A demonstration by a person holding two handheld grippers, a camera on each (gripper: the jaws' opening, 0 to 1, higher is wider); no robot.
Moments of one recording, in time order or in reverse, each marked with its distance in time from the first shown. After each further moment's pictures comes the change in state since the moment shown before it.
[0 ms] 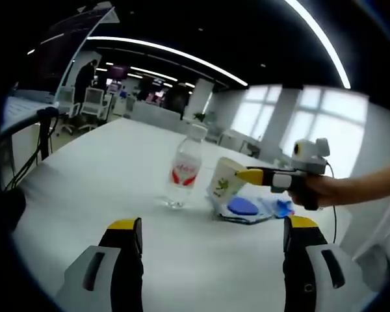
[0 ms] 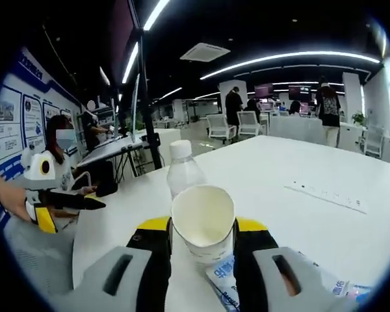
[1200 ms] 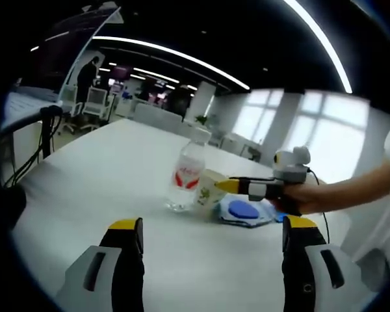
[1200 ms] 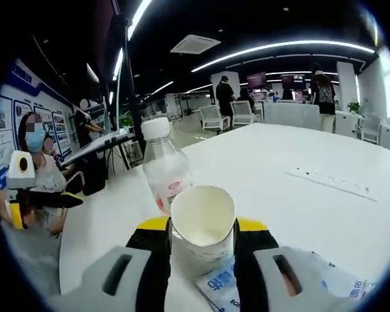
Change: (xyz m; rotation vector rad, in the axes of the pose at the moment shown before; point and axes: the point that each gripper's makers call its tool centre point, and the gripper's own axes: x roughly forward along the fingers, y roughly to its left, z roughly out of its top) left arm -0.001 0.005 0.004 -0.020 -0.021 0.003; right arm 0.044 -0.013 -0.029 0.041 0.067 -0.022
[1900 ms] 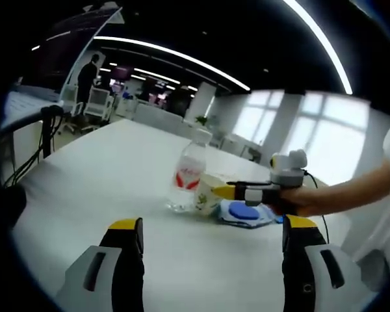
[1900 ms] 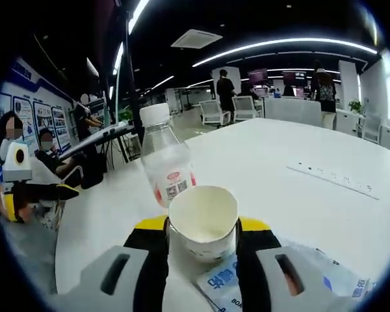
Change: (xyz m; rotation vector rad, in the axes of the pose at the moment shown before) left arm 0.000 0.001 0.000 -0.005 -0.003 0.001; right arm 0.003 0.001 -0.007 -0.026 0.023 -0.009
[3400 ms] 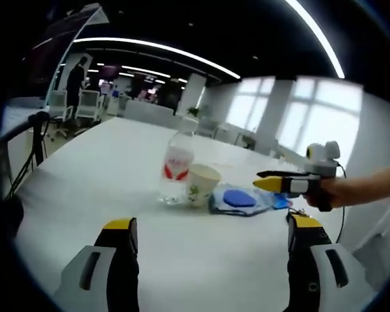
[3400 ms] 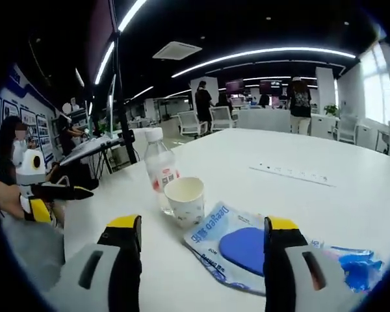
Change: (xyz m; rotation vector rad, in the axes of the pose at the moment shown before) left arm 0.004 -0.014 -0.016 0.085 0.075 -0.036; right arm -0.116 -0.016 -0.008 0.042 -0.072 -0.165
